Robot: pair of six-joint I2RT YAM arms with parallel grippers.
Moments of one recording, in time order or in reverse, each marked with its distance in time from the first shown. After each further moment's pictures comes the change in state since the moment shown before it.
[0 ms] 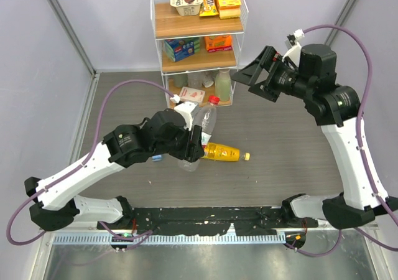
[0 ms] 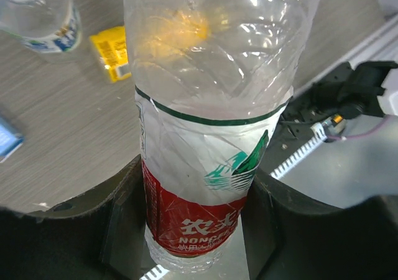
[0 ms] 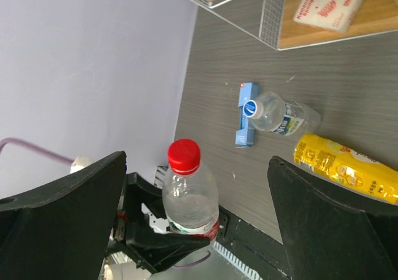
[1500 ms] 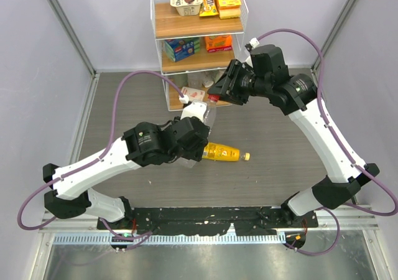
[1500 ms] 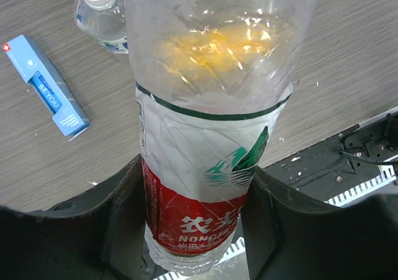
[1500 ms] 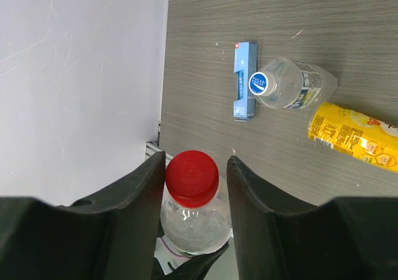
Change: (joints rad) left arm -0.163 0.180 0.209 -0.233 -0.406 -0.090; right arm 0.251 0.220 0.097 -0.089 0.185 0.080
